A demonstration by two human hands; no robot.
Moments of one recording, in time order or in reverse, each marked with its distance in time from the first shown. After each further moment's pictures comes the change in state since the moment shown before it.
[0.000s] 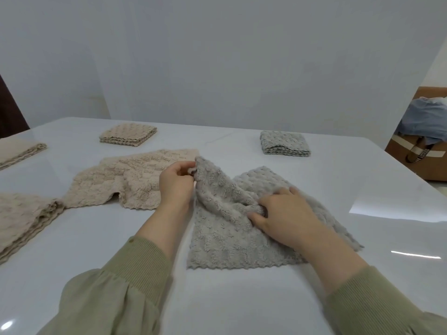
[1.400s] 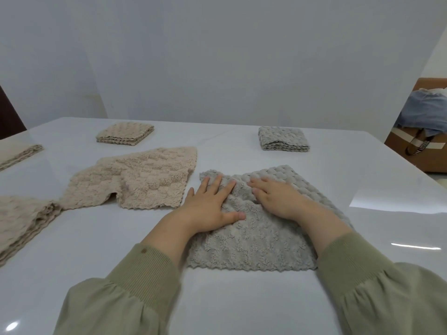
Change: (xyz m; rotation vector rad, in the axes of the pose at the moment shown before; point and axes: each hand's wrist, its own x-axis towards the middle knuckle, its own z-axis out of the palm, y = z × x) left_hand -0.021 -0.021 0.005 1.508 -0.863 0.385; right_hand 0.047 0.025 0.024 0.386 -0.189 0.014
